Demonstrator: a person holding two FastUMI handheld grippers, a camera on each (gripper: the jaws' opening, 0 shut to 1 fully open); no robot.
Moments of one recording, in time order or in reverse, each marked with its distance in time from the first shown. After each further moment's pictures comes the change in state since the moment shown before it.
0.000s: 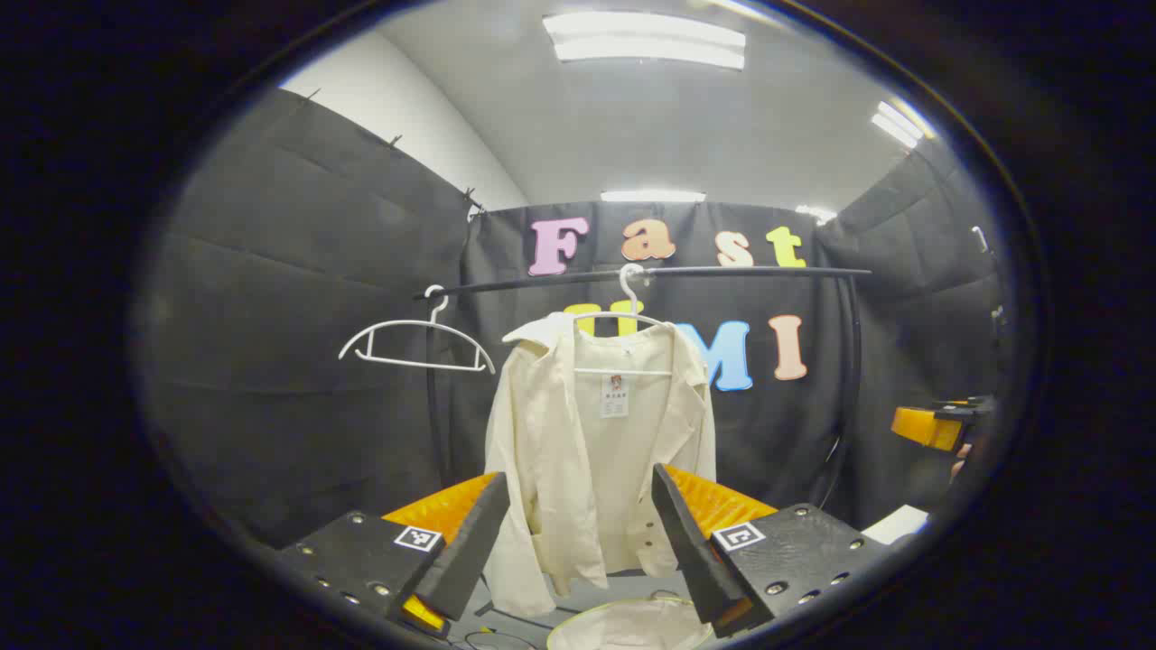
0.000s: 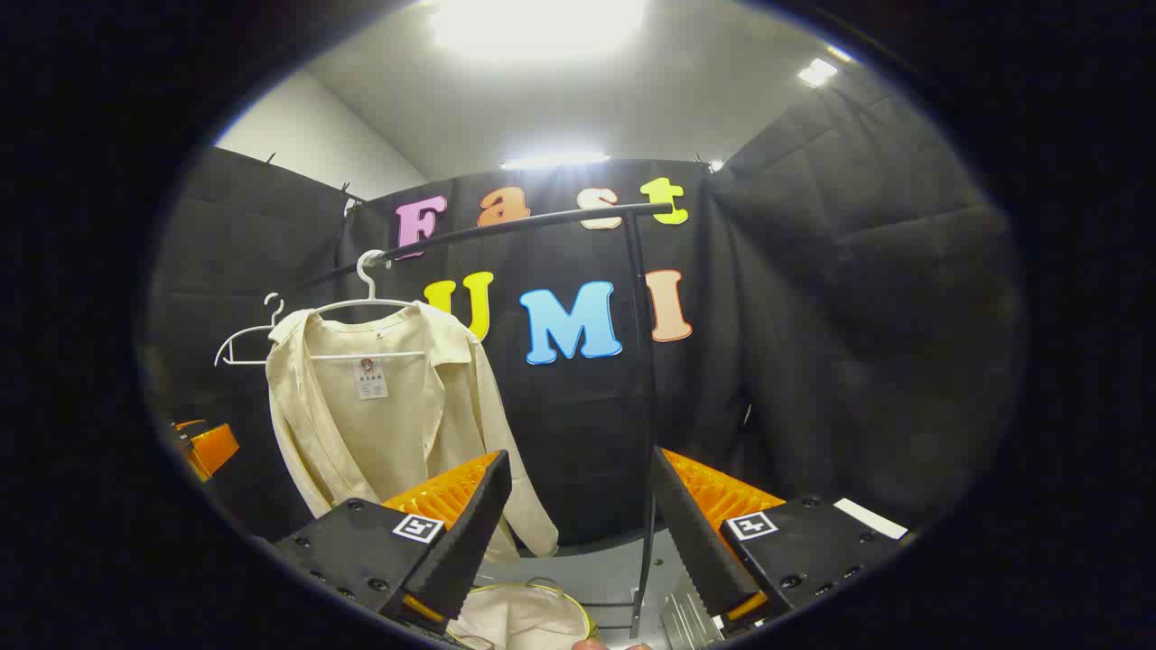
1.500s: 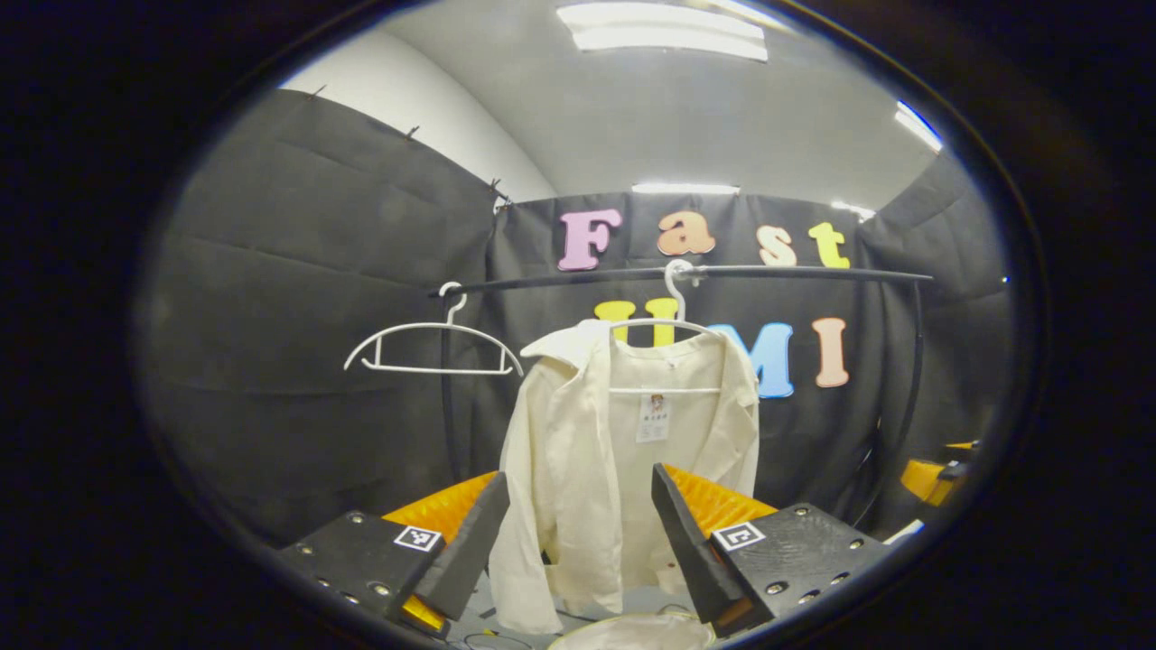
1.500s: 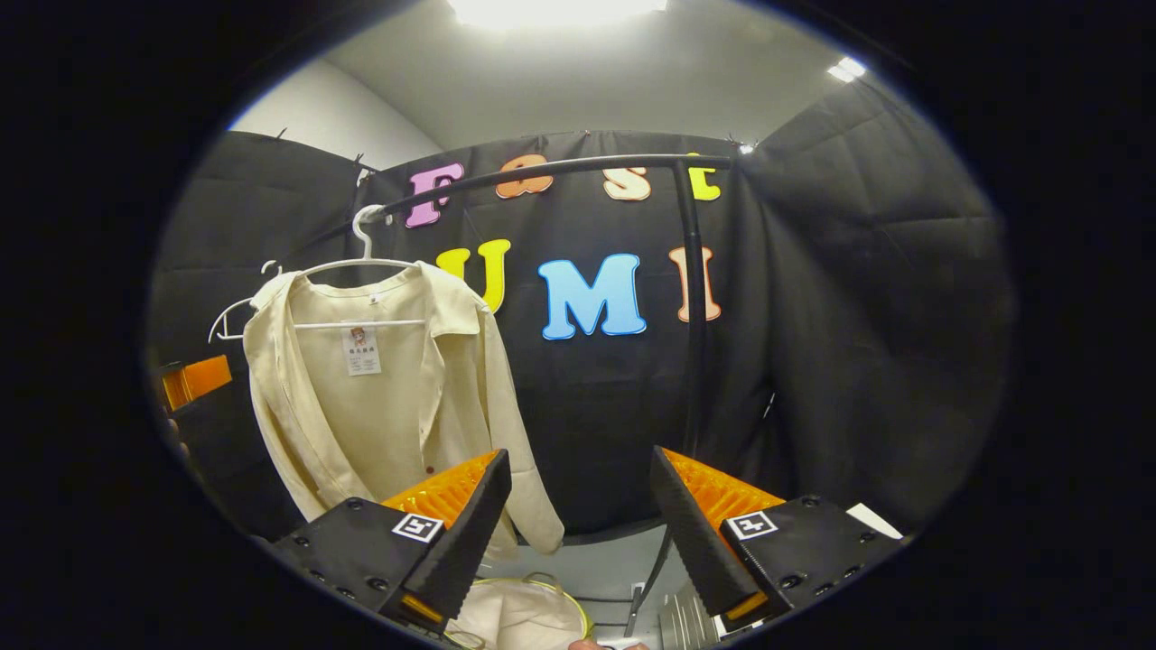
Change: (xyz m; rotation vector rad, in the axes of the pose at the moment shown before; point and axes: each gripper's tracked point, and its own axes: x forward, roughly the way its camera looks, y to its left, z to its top) left arm 0.105 0.025 0.035 -0.008 0.005 0.127; right arm 0.083 0.025 -0.019 -0.044 0.075 0.064
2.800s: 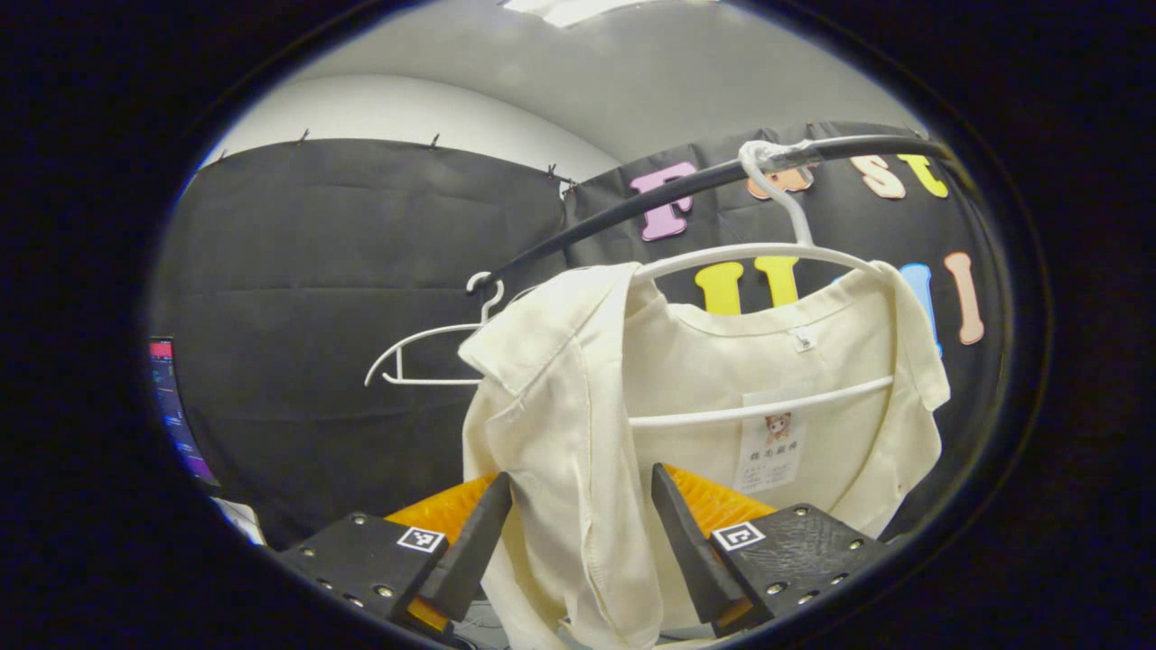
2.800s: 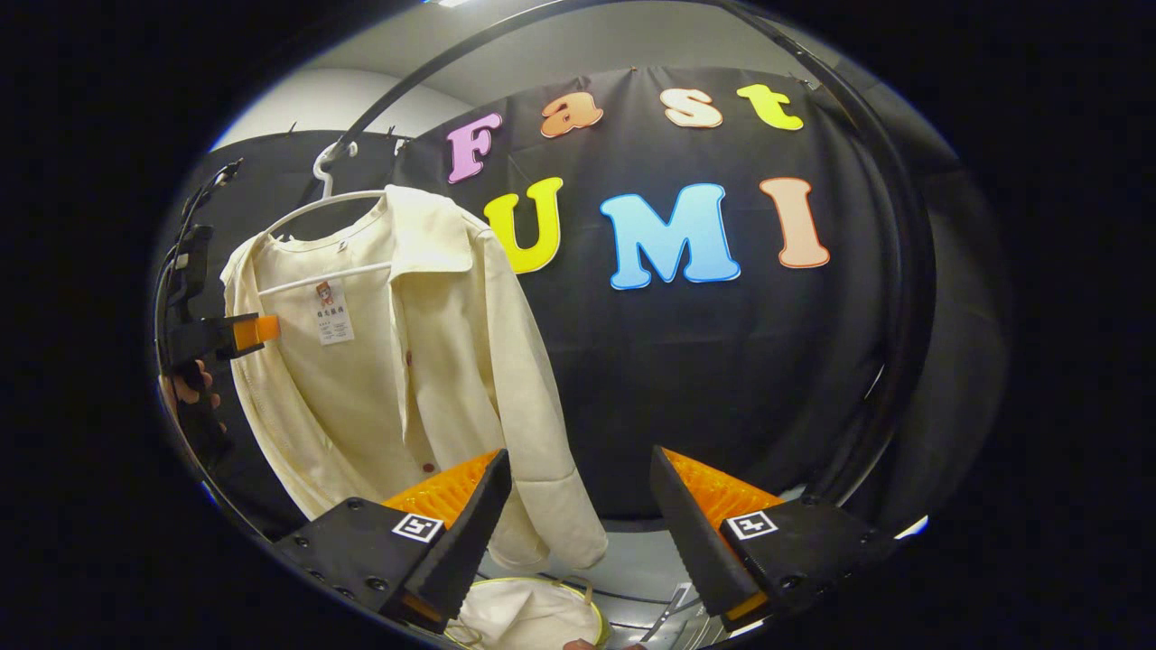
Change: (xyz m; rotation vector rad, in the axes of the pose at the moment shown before) left arm 0.167 0.009 -0.026 0.169 0.055 0.442; right arm 0.158 0.026 -0.051 0.015 0.171 0.307
